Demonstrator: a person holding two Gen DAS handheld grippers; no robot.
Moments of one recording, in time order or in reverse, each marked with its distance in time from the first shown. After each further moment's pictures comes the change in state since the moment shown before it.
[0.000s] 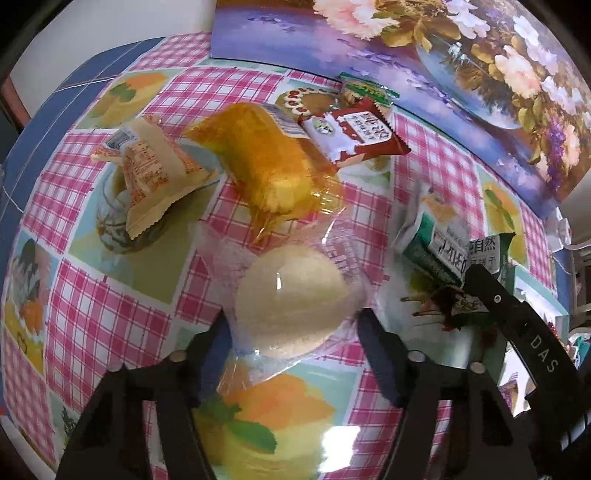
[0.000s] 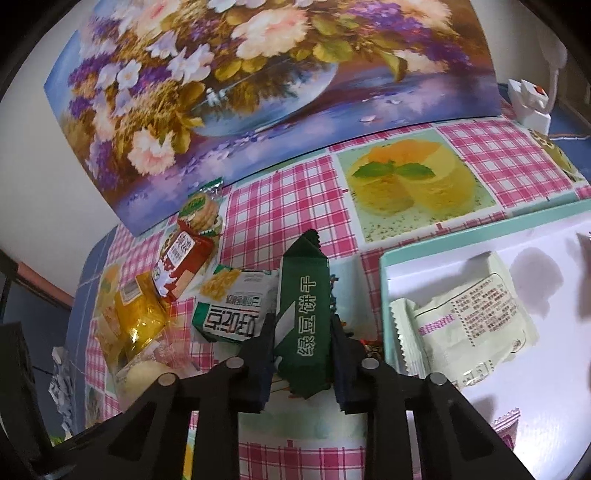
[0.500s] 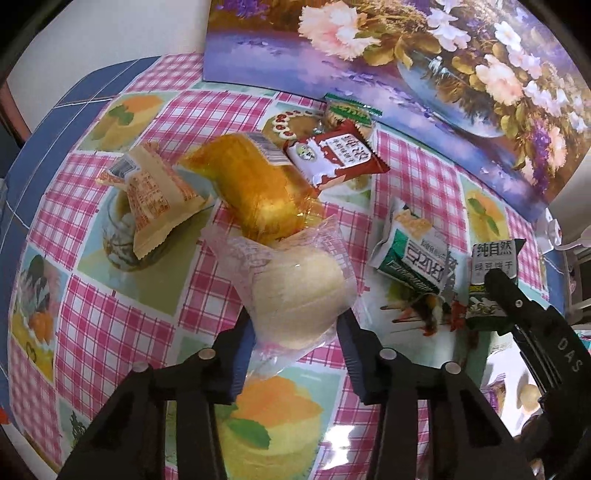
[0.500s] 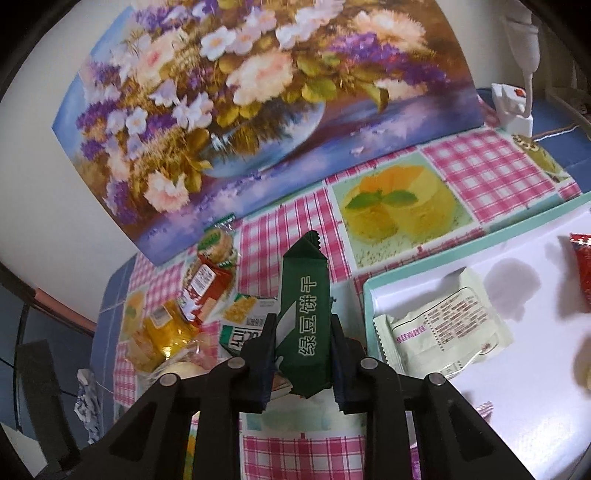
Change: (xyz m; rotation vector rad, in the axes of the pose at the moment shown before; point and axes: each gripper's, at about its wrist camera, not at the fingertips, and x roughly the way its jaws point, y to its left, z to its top) left arm -0.020 -0.020 0.013 0.025 -0.045 -0.013; right arm -0.038 -0.009 0.013 0.067 -0.061 0.066
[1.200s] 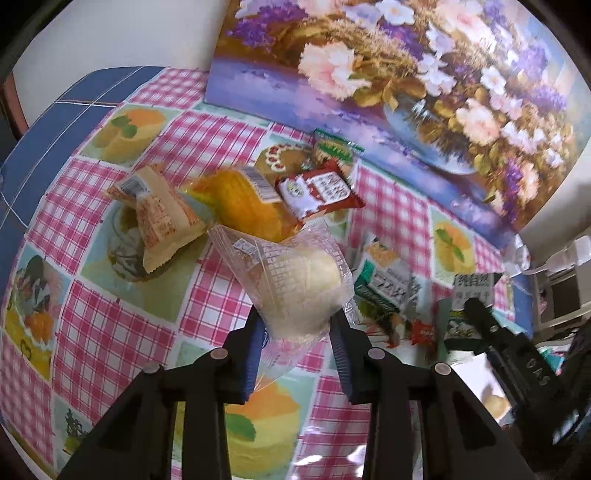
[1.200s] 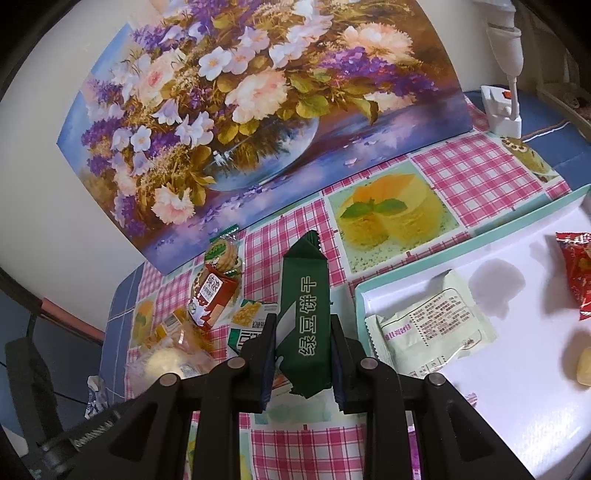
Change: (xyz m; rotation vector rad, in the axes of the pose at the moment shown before) left arm -0.031 0.012 0.001 -0.053 -0.068 -0.118; right arm -0.018 -0.006 0.002 0.028 -0.014 0.015
